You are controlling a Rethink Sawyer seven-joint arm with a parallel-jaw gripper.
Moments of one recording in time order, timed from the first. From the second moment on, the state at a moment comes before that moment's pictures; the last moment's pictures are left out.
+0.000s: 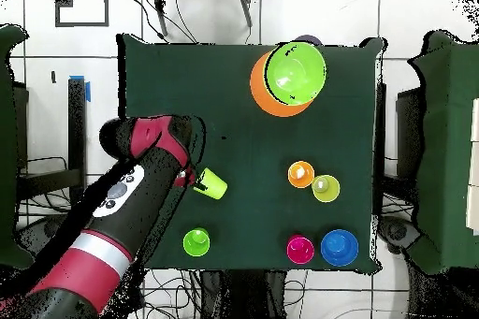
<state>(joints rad) 0.45 -0.02 -0.69 1.16 0.32 1.14 2.85</state>
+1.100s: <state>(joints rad) 0.44 -0.01 -0.72 1.18 0.32 1.06 2.85</state>
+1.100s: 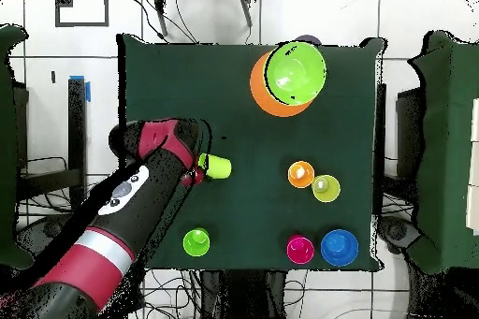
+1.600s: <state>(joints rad) 0.28 -0.21 -0.67 1.34 0.32 0.77 2.85</state>
